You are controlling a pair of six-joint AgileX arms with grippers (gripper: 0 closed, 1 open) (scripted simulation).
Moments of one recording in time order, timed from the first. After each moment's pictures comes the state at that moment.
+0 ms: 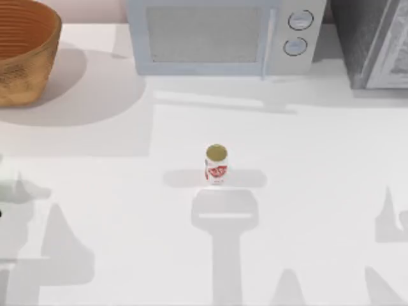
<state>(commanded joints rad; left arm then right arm) 0.46 1.79 0.08 1.50 0.49 0.12 0.00 0.00 0.00 0.00 0.00 0.00</state>
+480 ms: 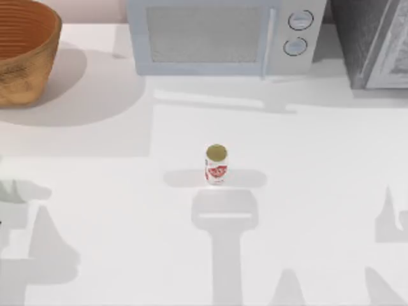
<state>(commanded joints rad) 0.50 1.94 0.08 1.62 0.52 0.13 0.00 0.00 0.00 0.00 0.00 0.00</state>
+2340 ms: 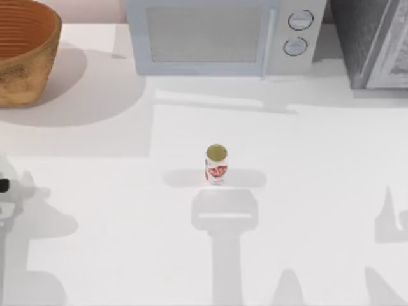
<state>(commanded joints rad) 0.37 2.06 0.30 1.54 0.40 0.10 0.00 0.00 0.00 0.00 0.00 0.00</state>
